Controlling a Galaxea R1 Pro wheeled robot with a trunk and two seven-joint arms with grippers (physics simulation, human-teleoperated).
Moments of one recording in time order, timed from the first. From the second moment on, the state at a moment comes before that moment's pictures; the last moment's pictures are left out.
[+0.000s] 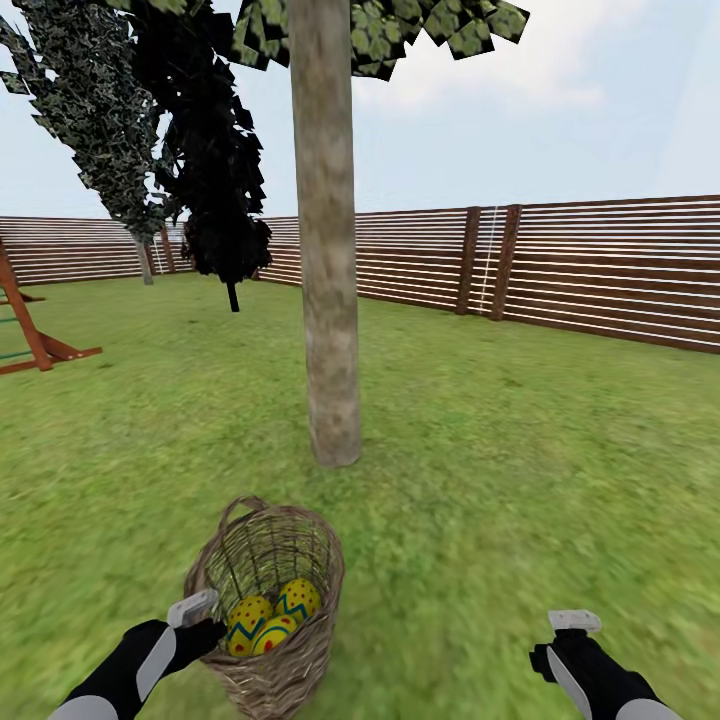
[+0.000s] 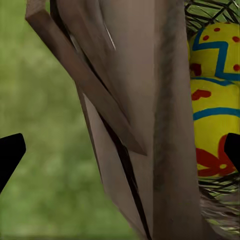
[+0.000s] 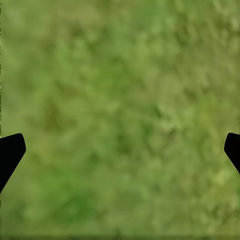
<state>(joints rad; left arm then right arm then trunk) -0.52 0.11 0.21 -0.42 0.25 0.44 0.02 -0.52 -0.17 0.08 -0.38 -0.08 0.44 -0.22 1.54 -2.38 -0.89</state>
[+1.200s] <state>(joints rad) -0.52 0.10 0.20 -0.42 0.24 0.44 0.02 -0.52 -0.16 0.08 -0.37 -0.08 0.42 -0.22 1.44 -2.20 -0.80</state>
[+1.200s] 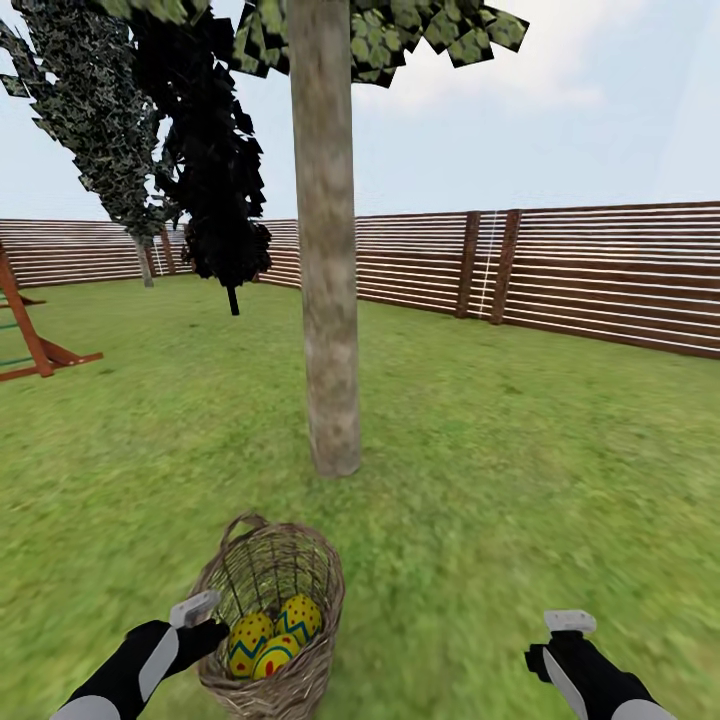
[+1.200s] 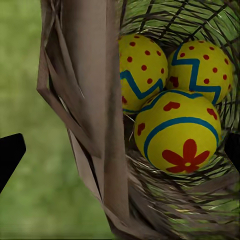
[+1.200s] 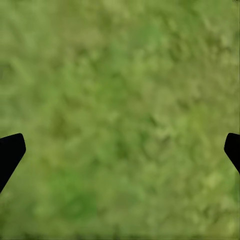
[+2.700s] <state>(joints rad) -0.52 0.10 0.21 -0.42 0.24 0.44 0.02 -0.52 -0.16 0.08 -0.35 -0.08 0.42 -0.22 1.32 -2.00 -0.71</state>
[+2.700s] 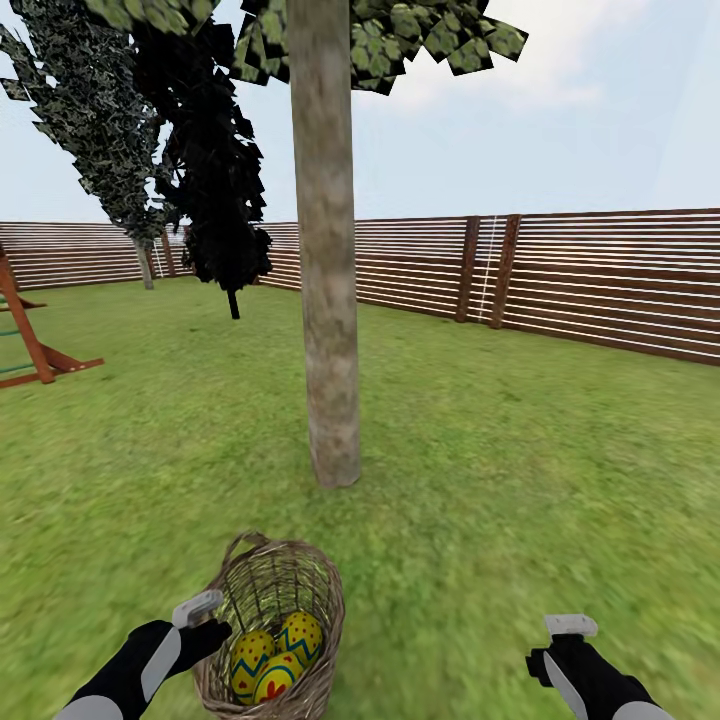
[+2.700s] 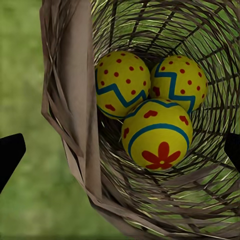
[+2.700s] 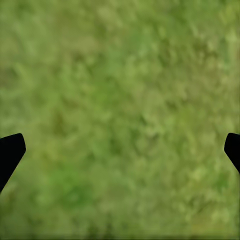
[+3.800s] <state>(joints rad) -0.52 0.08 0.21 -0.42 0.24 0.44 0.02 -0.52 -0.16 0.08 -0.35 -0.08 0.42 -0.22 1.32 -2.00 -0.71</state>
